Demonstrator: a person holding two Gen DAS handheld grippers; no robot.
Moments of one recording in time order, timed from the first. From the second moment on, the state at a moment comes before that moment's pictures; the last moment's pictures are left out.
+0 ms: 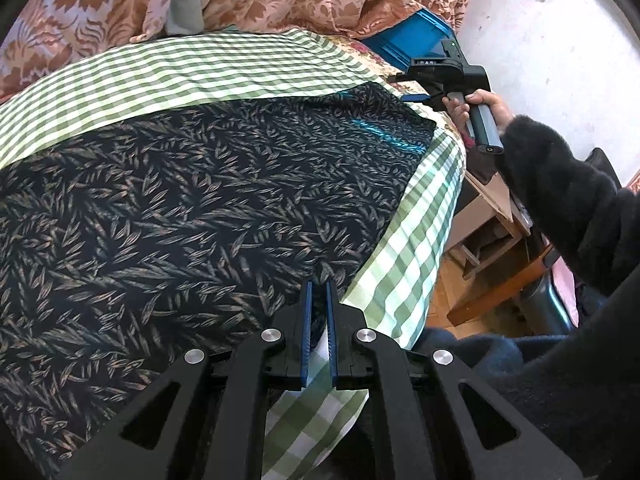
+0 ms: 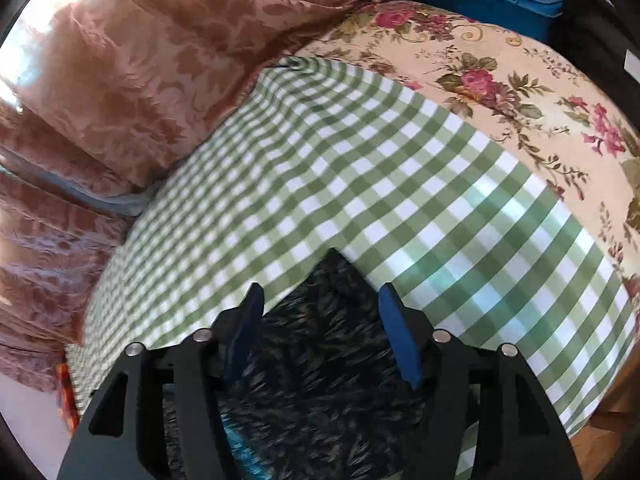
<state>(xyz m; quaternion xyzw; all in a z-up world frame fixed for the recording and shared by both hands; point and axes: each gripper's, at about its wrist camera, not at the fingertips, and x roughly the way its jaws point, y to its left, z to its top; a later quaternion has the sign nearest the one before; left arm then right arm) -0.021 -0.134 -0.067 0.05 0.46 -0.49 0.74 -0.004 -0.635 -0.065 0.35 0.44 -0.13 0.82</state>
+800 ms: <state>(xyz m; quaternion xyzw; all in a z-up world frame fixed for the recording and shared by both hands) -0.024 -0.136 -0.073 0.05 0.47 -0.48 0.74 -0.006 -0.587 -0.049 0.19 0.43 -0.20 0.86</state>
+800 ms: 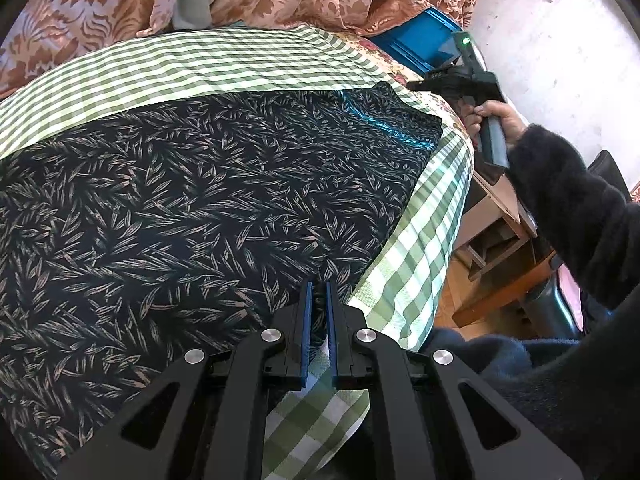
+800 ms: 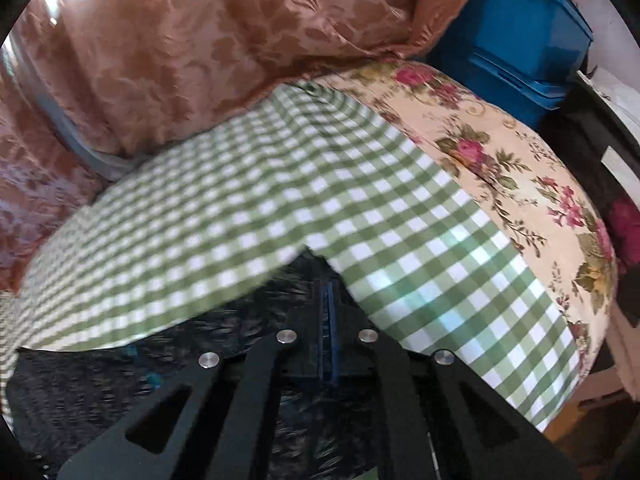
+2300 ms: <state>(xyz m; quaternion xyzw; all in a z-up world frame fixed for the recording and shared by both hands) -0.016 0.045 -0.077 -0.07 0.45 -0.27 0.85 0.141 -0.151 -0.036 0.07 0.50 0.32 0.80</state>
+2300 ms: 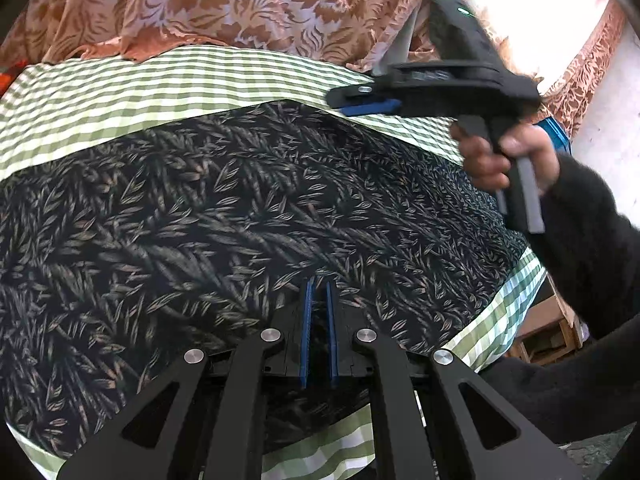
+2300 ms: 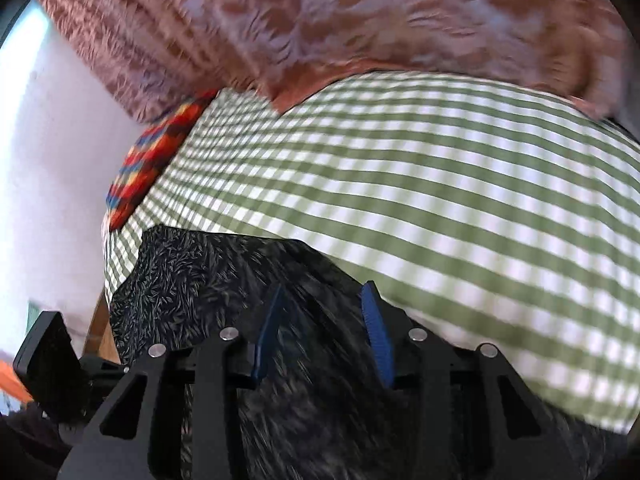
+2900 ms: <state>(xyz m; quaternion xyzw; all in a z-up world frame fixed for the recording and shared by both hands) -0.024 0.069 -0.081 -0.07 0.46 -0.24 0.85 0.158 -0.097 -0.069 -0.04 0.48 0.27 0.83</state>
